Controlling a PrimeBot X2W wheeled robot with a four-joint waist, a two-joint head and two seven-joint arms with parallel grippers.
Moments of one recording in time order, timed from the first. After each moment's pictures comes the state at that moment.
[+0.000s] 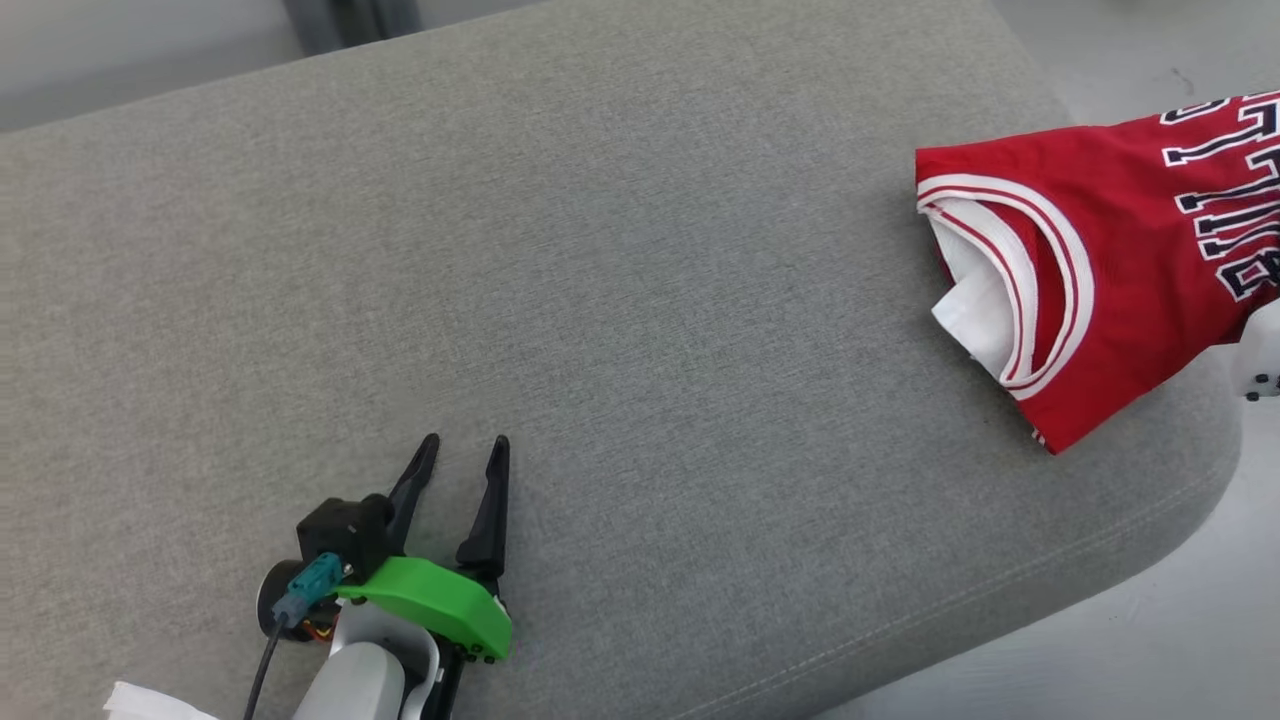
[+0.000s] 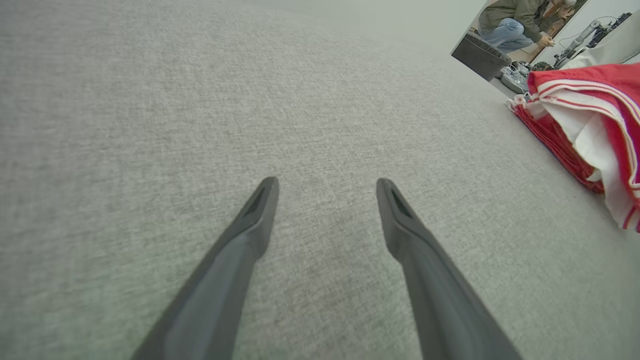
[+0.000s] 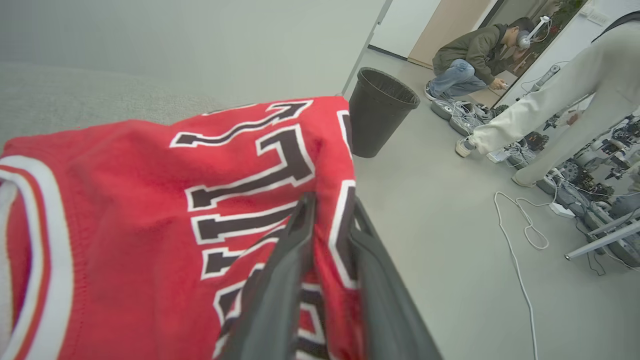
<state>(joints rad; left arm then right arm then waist) -0.24 0.05 -0.26 0.49 -0.38 -0.13 -0.26 -0.63 -0.39 -0.20 0.78 -0.08 0.13 -0.20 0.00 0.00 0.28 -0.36</state>
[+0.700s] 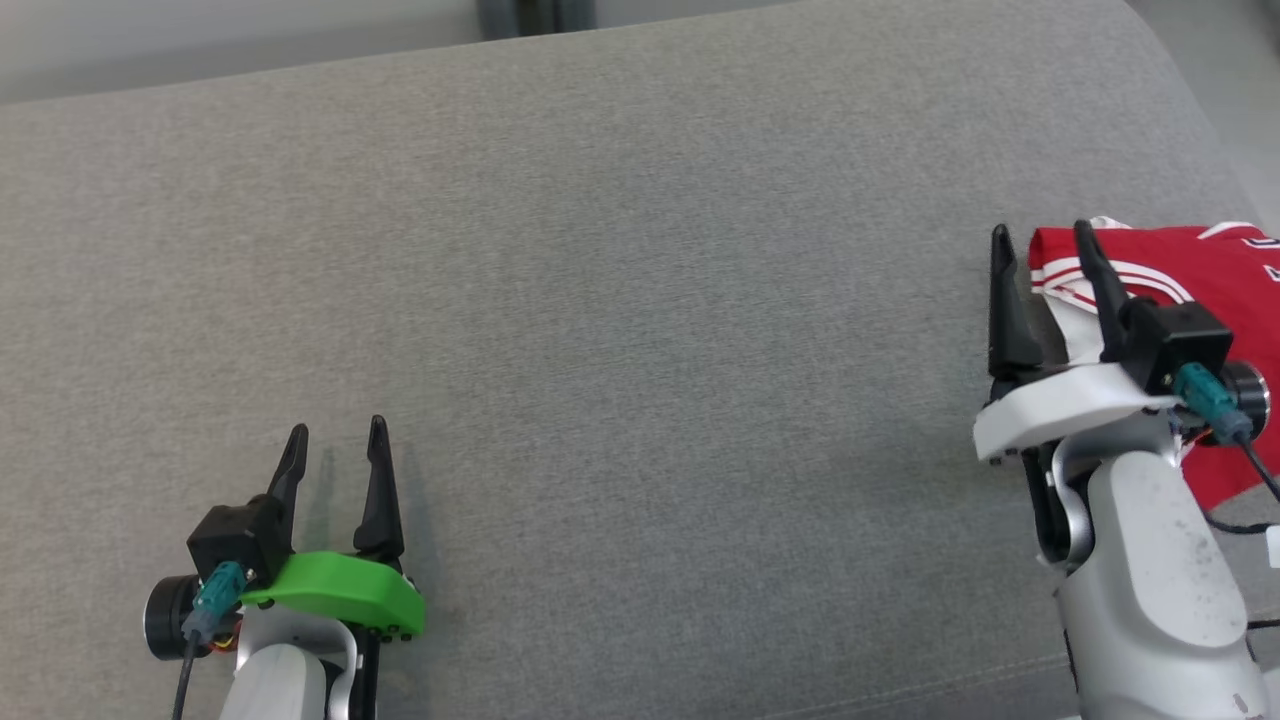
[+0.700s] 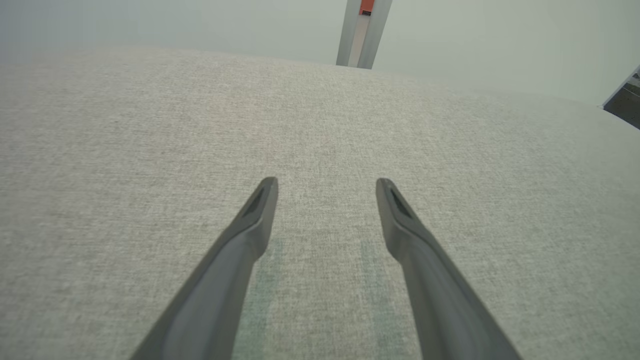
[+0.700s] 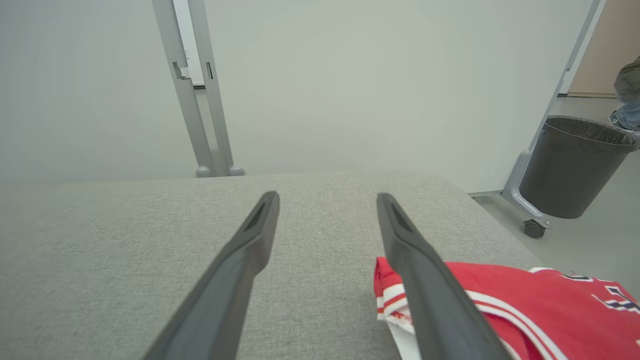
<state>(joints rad) -0.20 0.05 -0.05 0.42 -0.25 -0.07 -0.26 -0.43 -0.05 -0.10 0.40 0.03 0.13 -0.26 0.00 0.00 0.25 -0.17</state>
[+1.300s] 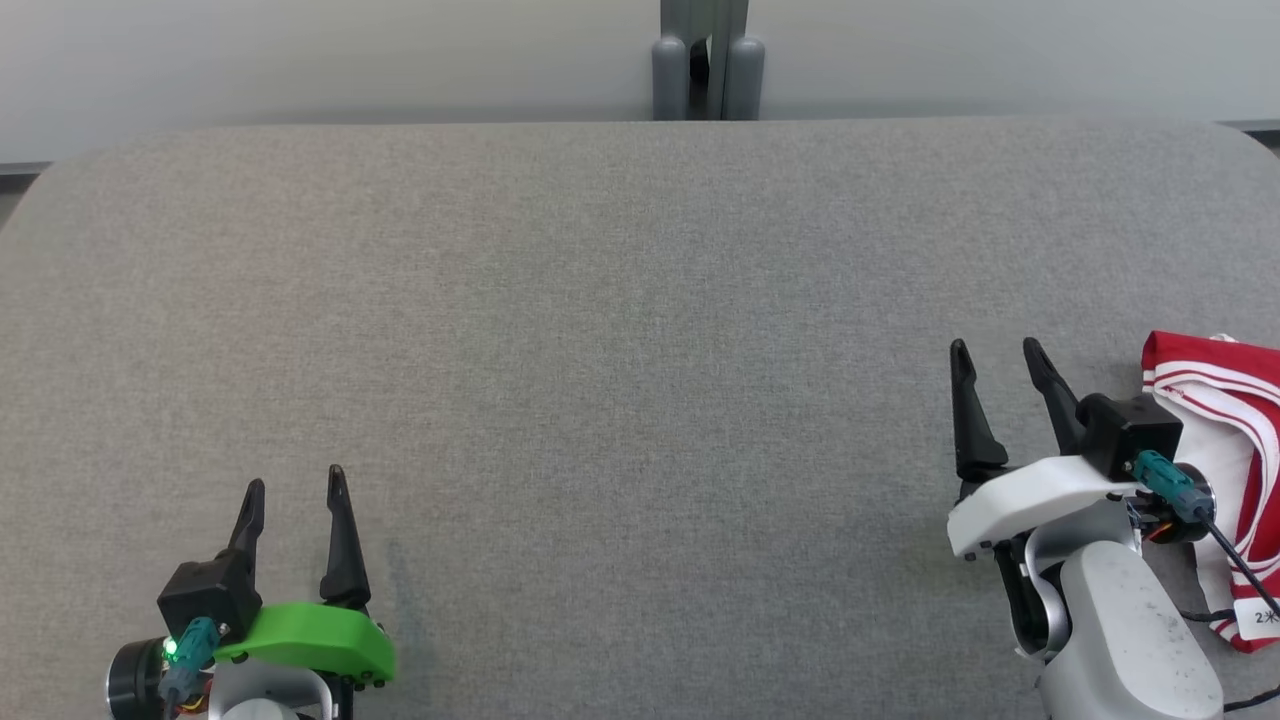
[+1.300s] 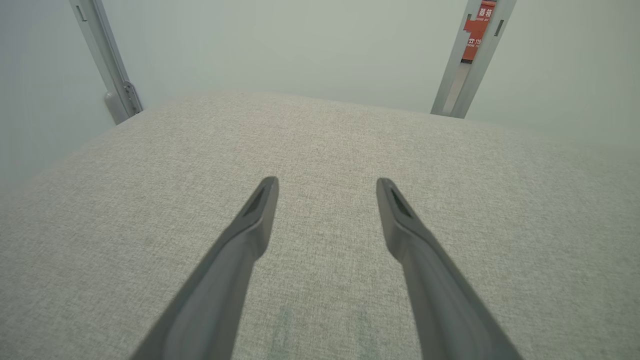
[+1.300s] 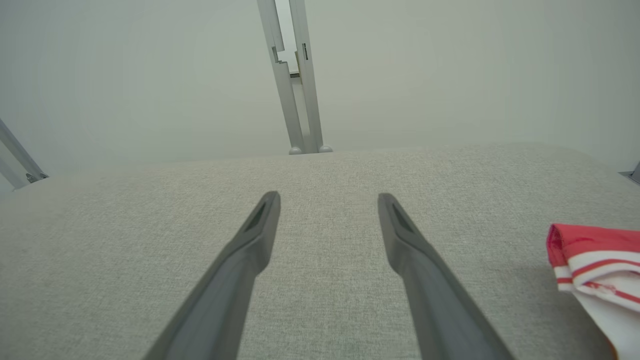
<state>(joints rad) -0.11 0.05 0.01 0.36 -0.22 -0.02 -0.26 -0.30 -0.05 -0.03 0.45 0.15 0.13 -0.26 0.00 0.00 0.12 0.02</state>
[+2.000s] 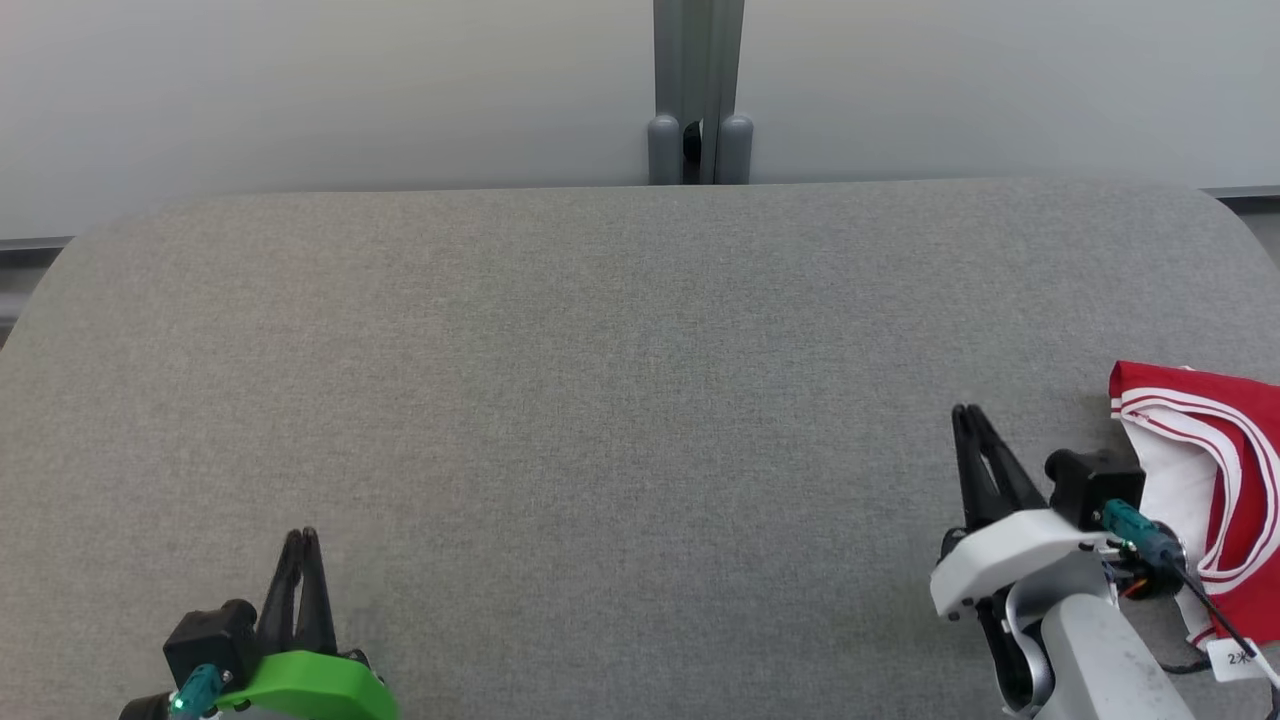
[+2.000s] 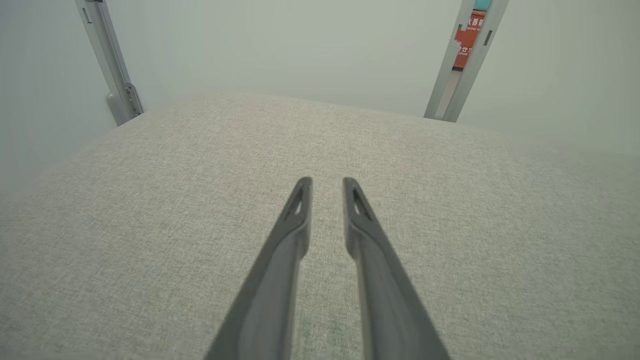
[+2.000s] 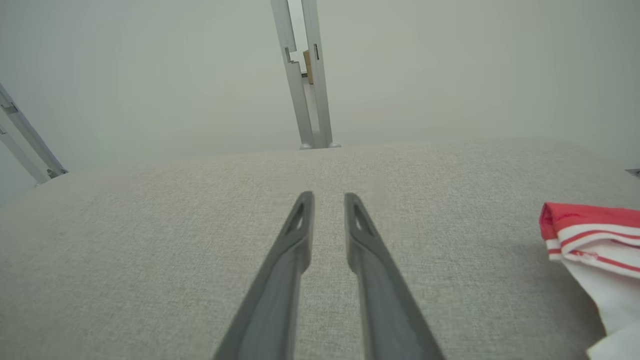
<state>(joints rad) -0.04 0.04 0.03 0.38 -0.21 -0.04 -0.26 -0.24 -0.04 0.01 0.50 0.17 0.13 -0.26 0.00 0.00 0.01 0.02</state>
